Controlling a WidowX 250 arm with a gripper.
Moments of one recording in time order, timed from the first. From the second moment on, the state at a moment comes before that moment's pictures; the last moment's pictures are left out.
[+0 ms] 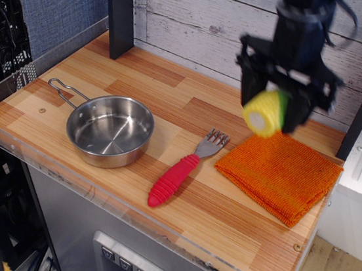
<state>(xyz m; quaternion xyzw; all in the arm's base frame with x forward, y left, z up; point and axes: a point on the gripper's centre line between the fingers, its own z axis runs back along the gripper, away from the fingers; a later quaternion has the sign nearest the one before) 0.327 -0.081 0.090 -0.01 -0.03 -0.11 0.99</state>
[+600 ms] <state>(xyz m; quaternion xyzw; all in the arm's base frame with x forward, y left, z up) 0.330 -0.086 0.047 0.00 -0.08 -0.12 0.99</state>
